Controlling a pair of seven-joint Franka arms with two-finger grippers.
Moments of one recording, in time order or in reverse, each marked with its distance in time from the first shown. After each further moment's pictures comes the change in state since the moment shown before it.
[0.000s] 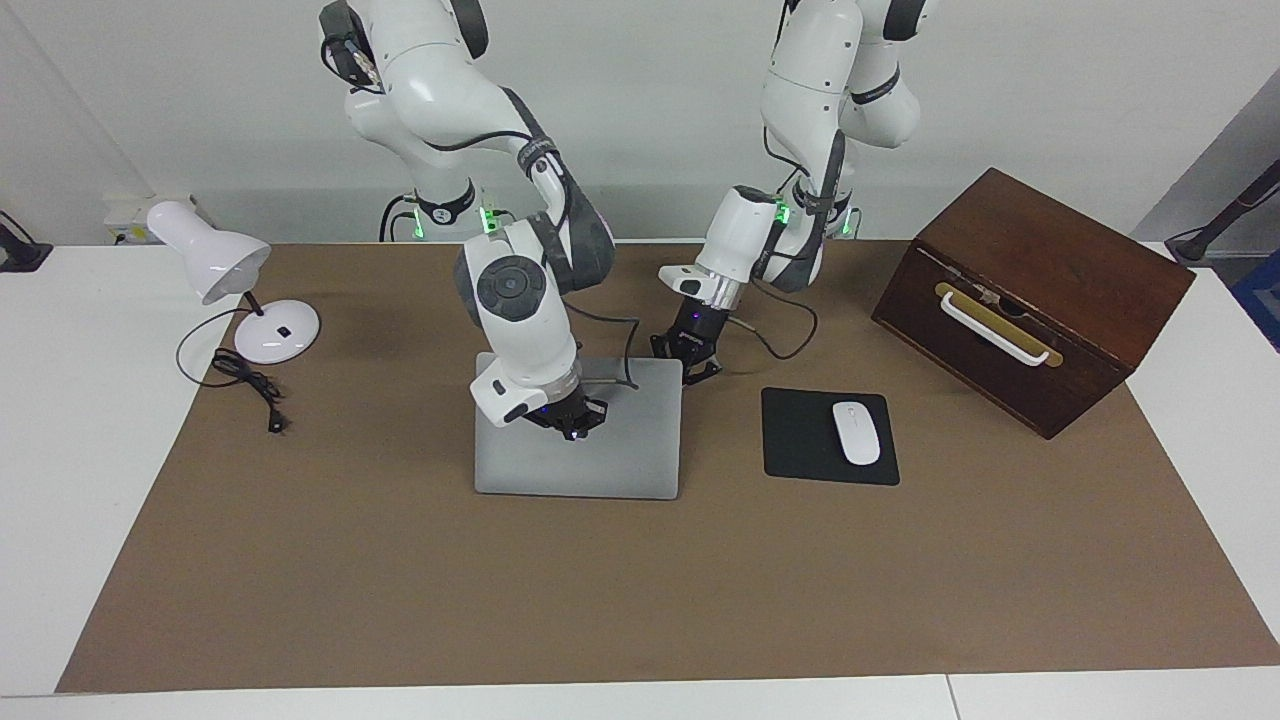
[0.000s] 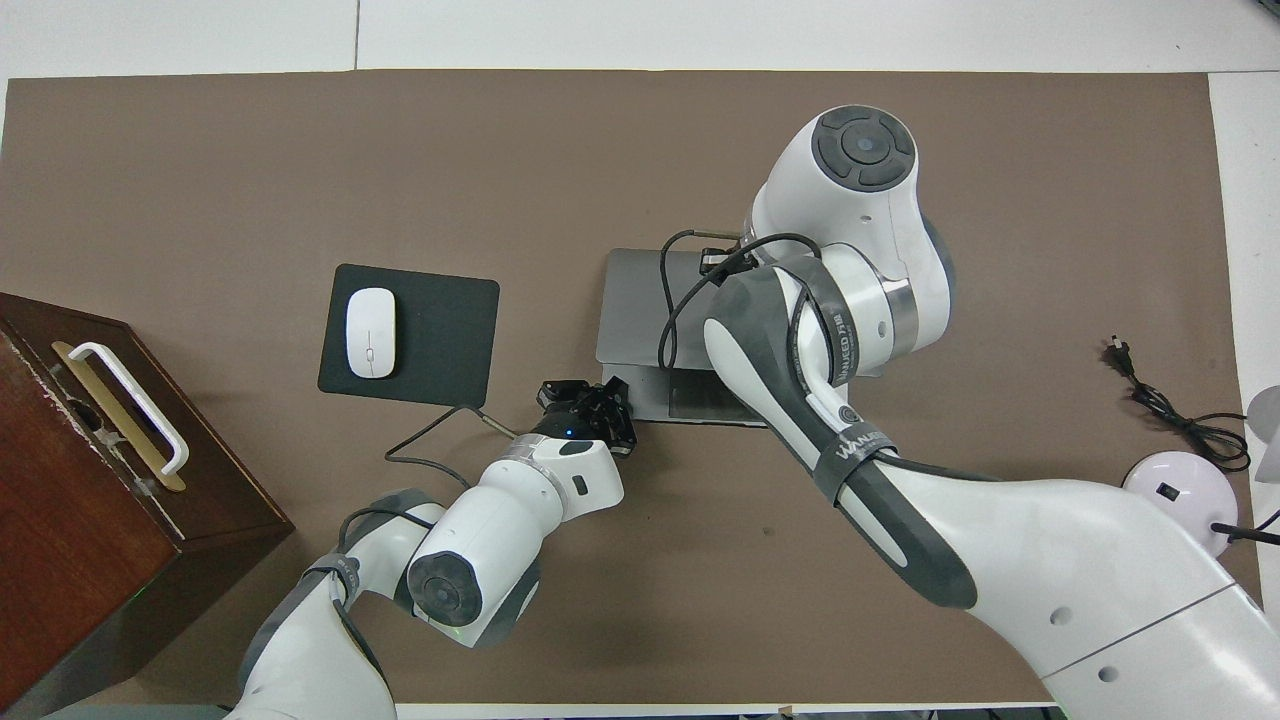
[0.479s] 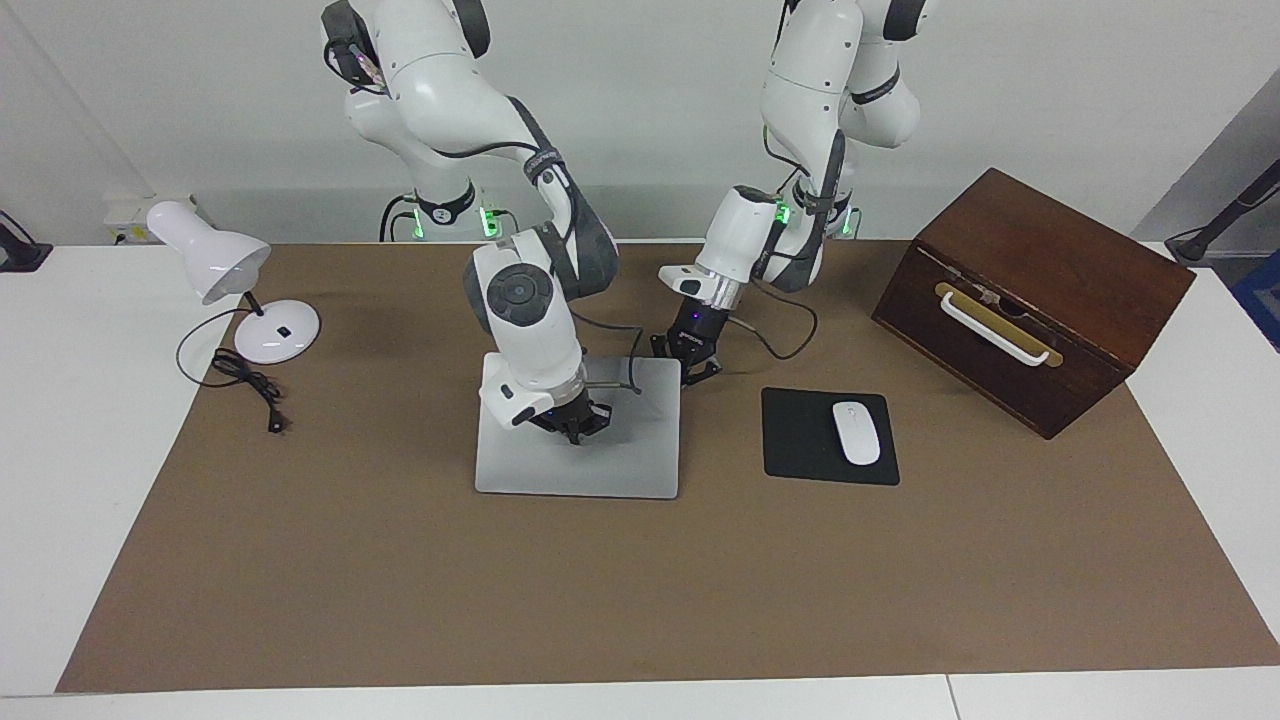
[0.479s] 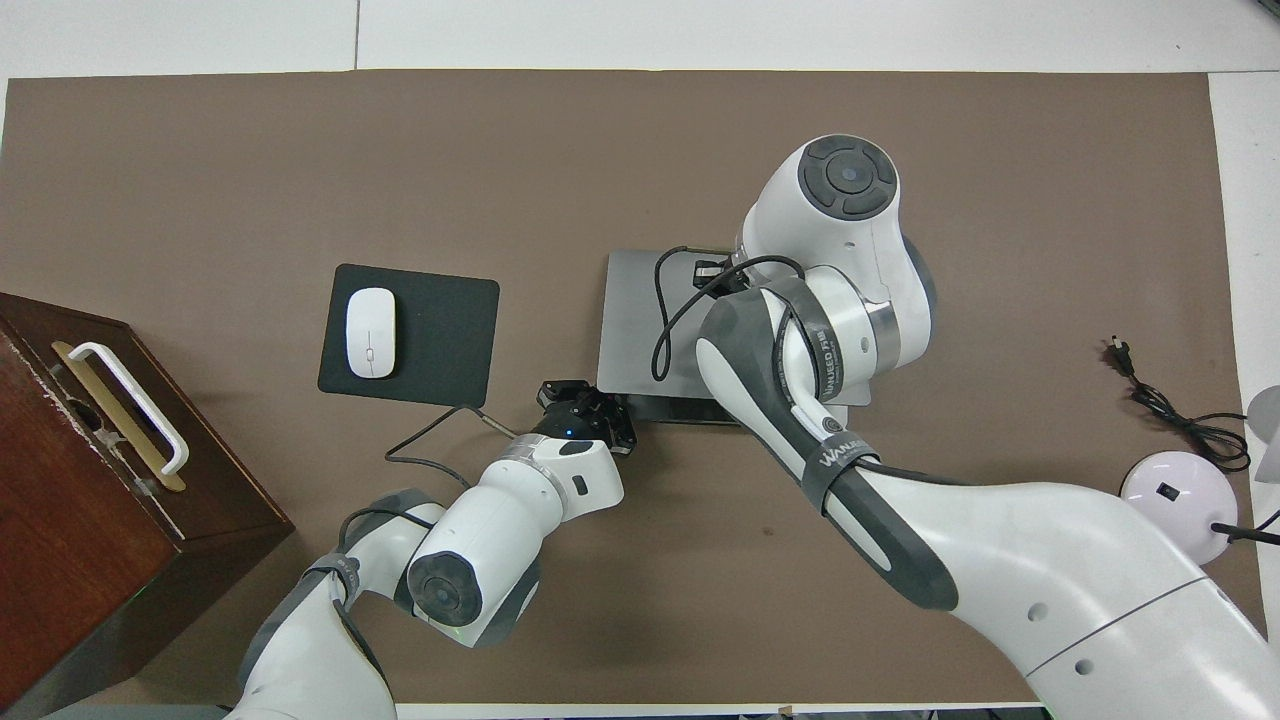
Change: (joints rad) left arm 0.000 0.000 0.000 0.000 0.000 0.000 0.000; right arm 0.013 0.000 0.000 -0.062 0.000 0.076 0.000
